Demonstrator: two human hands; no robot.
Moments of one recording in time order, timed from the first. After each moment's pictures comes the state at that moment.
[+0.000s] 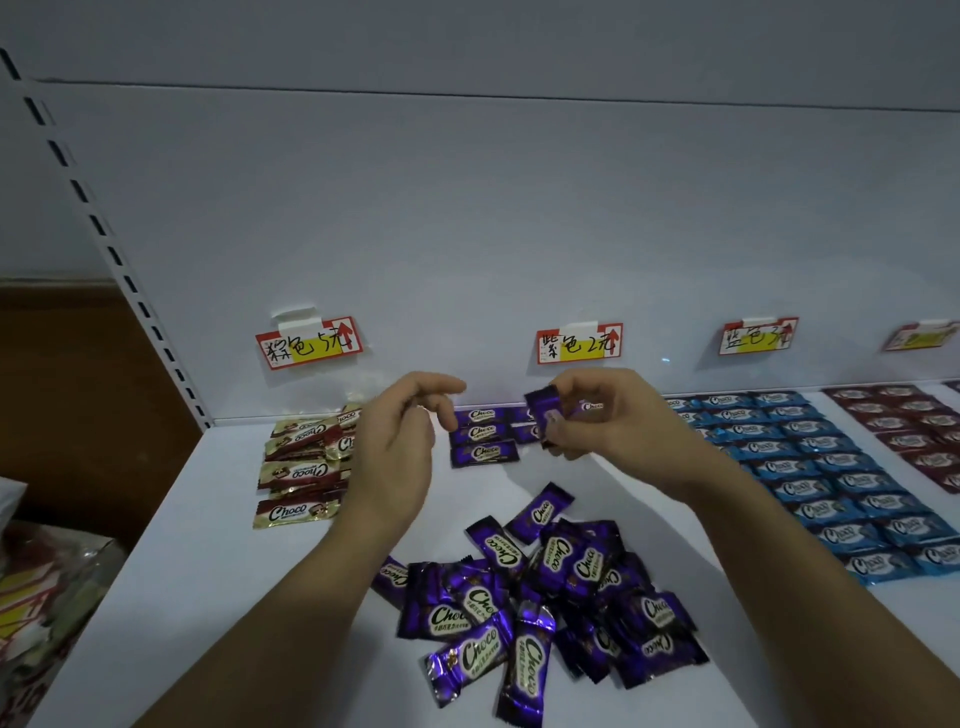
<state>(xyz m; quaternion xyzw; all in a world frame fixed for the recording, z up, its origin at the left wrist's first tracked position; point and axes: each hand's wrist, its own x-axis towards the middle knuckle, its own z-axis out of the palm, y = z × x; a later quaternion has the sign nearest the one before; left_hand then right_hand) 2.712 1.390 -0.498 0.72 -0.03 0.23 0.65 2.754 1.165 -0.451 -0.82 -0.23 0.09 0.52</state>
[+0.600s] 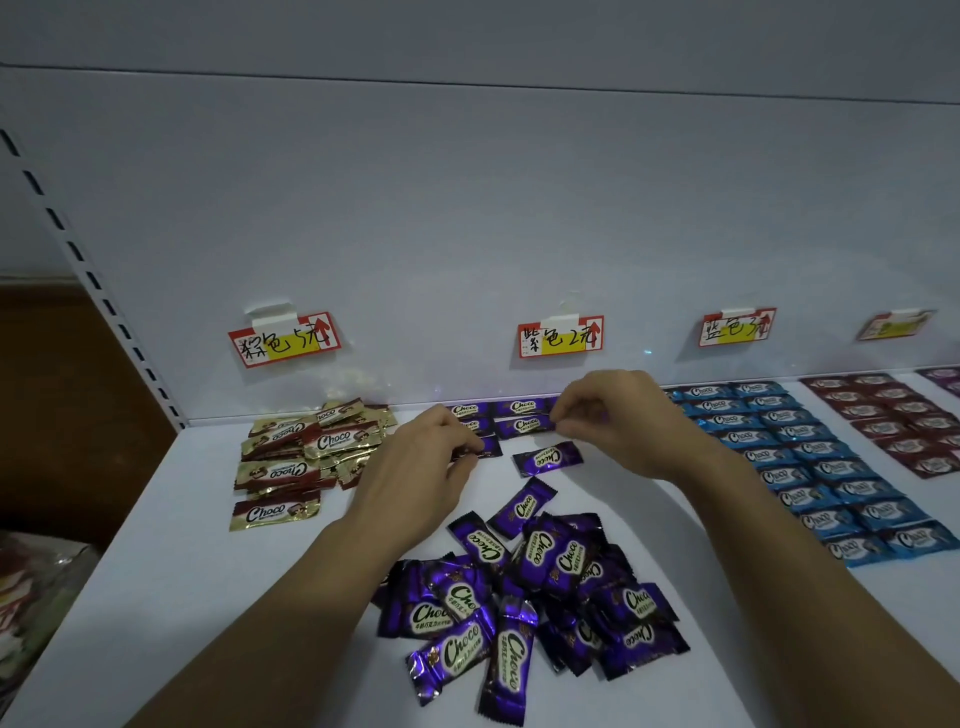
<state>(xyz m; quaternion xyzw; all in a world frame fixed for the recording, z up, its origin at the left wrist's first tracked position) 2.723 1.378 -0.520 0.95 -0.11 0.16 0.25 2.785 1.136 -0.474 -0.94 -0.25 -0.03 0.24</state>
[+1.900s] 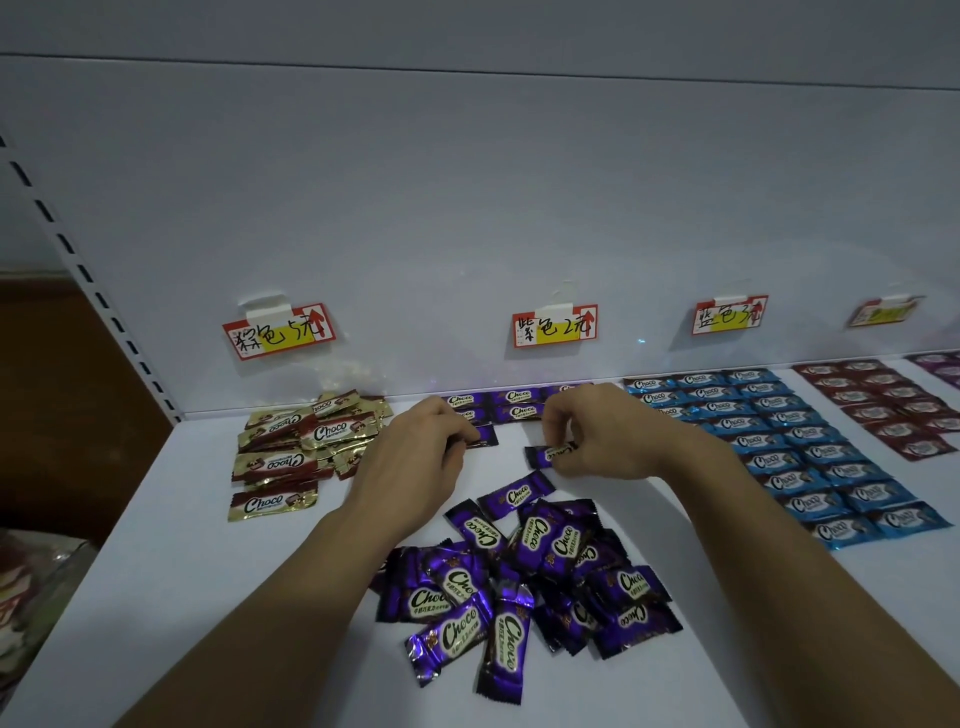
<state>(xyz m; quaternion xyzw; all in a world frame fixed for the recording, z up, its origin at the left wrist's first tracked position) 2.725 1.379 -0.524 0.95 -0.12 0.16 0.26 2.776 1.147 -0.474 -0.94 -0.27 0.10 0.17</state>
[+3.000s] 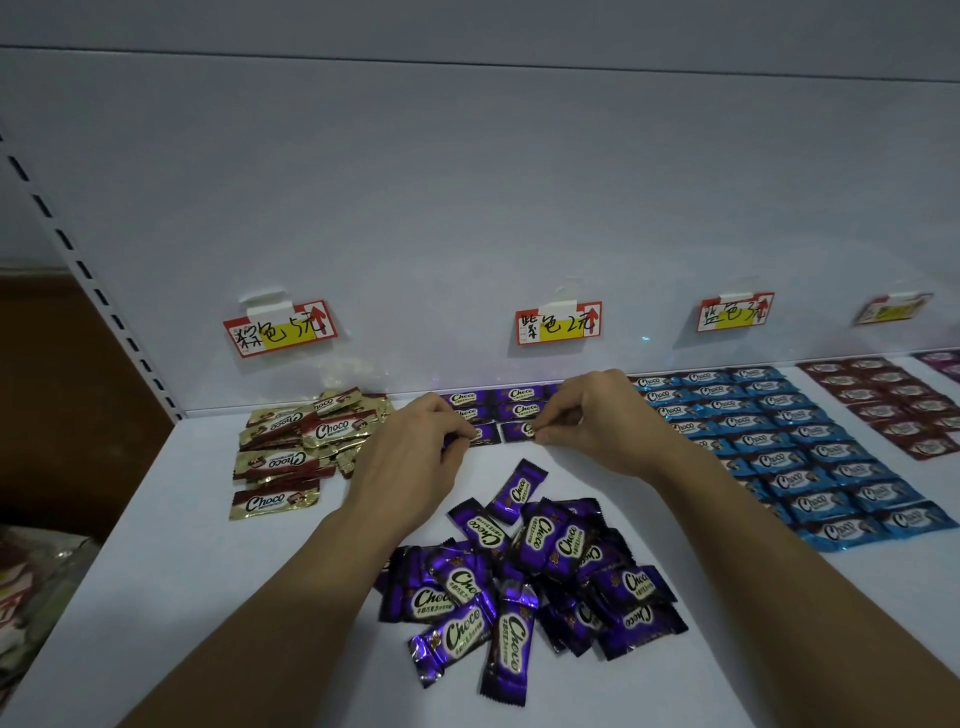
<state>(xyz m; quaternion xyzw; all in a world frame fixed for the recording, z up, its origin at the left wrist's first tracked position) 2.727 1.381 -0.528 0.95 -0.09 0.19 0.24 2.788 1.149 -0.494 -0.92 -0.28 -0.02 0.27</state>
